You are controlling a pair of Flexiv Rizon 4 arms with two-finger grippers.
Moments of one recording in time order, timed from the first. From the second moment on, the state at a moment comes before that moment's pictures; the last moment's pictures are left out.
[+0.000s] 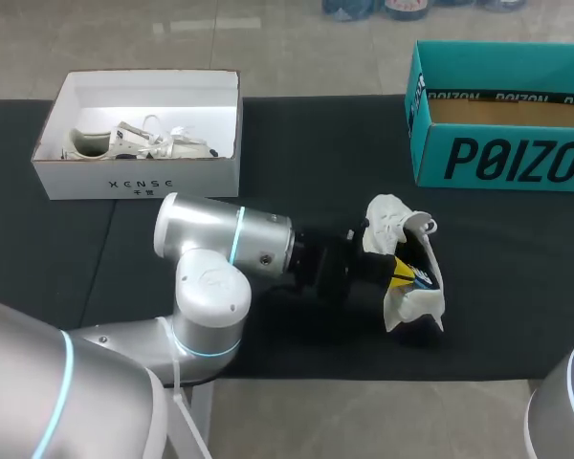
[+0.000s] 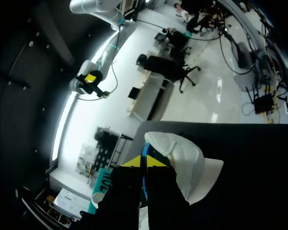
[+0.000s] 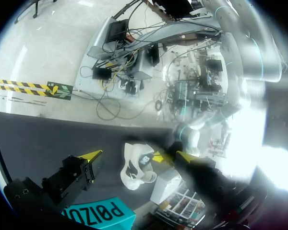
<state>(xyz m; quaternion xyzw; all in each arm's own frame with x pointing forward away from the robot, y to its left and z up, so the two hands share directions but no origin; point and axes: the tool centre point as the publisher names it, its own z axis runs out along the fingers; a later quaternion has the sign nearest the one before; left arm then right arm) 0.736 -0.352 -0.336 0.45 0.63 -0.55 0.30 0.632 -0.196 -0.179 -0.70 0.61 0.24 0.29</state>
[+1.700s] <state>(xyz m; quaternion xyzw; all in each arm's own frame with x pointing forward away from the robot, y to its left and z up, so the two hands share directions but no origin) 0.738 -0.298 -0.317 0.63 0.59 -0.46 0.20 0.632 -0.196 -0.180 -0.70 0.61 0.24 0.29</state>
